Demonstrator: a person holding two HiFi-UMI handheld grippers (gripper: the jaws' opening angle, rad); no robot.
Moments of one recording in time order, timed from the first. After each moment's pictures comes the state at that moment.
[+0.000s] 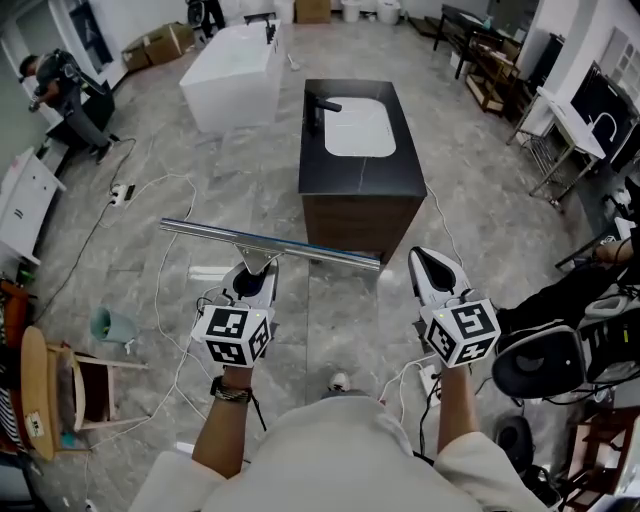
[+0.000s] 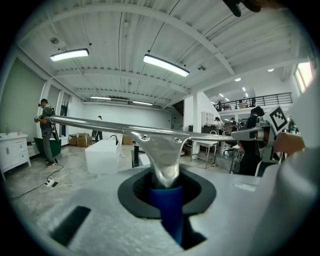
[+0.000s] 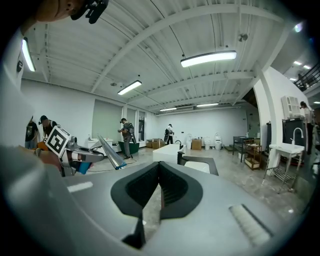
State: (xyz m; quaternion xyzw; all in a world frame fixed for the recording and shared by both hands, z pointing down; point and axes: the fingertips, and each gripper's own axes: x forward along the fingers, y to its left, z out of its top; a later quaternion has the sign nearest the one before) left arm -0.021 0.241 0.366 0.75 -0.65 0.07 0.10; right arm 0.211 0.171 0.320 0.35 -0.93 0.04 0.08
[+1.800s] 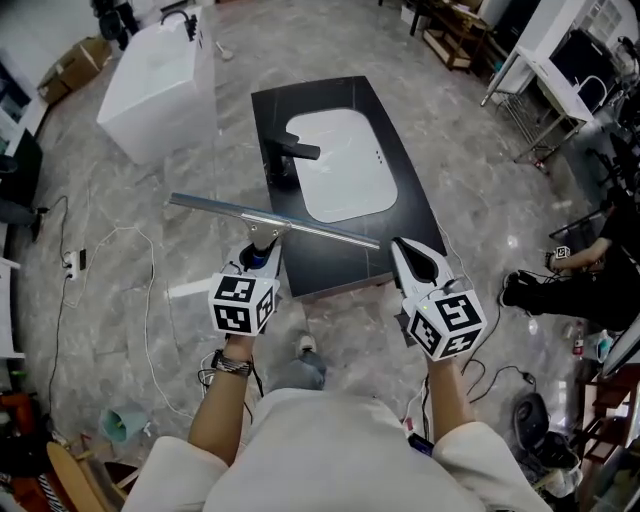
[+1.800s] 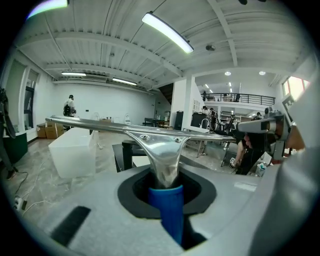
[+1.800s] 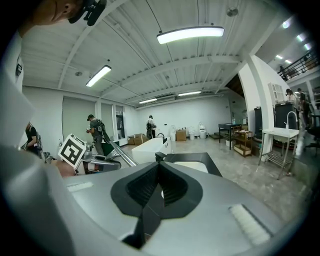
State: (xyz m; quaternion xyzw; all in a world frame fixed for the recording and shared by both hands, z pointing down) left arm -0.165 -0.232 0.442 0.82 -0.54 0.14 0.16; right arm 0.035 -0.213 0.369 0.44 -0.89 0.11 0.09
